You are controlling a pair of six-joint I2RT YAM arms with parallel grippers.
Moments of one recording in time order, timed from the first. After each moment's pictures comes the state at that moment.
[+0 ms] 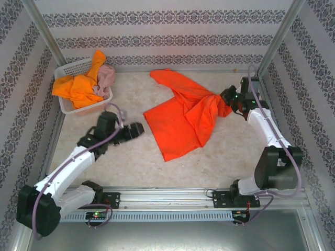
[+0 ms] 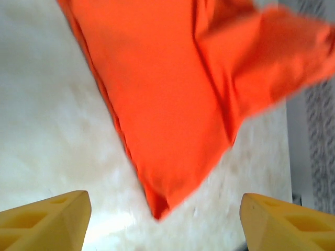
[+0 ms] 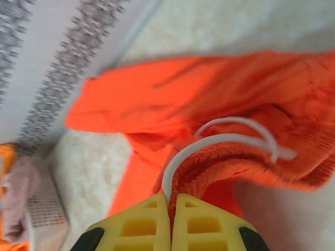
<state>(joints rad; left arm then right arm) -0.45 1.03 0.62 -0.31 0.36 -0.78 -0.04 1.47 1.09 -0.36 -0.32 0.82</state>
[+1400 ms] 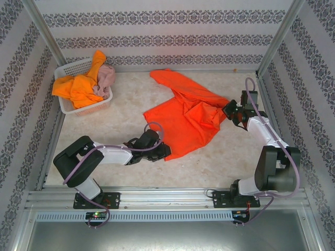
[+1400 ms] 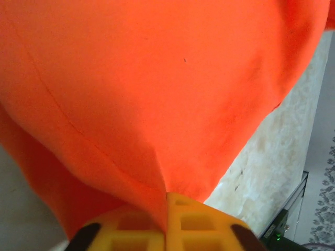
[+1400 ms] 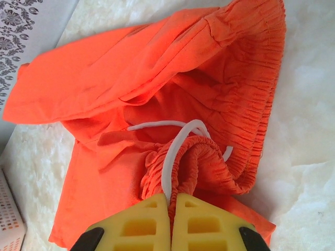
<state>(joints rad) -0.79 1.62 0.62 0.25 0.28 -1.11 -0.10 1.43 0.93 -0.33 -0.30 0.79</state>
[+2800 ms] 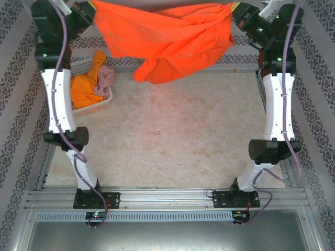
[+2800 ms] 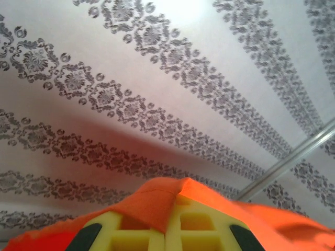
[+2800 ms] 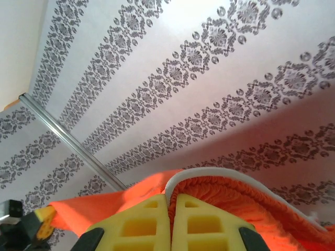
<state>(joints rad) 0.10 1.89 2.60 -0.64 0.51 -0.71 -0.08 1.72 2.22 -0.31 -0.63 0.83</state>
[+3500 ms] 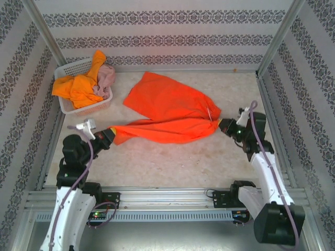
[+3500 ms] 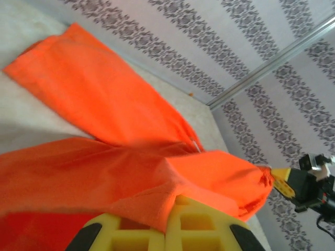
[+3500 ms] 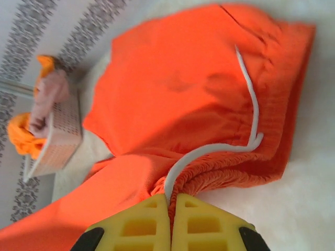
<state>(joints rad) 0.00 0.38 0.46 -0.32 0.49 -0.66 -0.10 0.89 0.57 -0.31 -0.58 0.64</state>
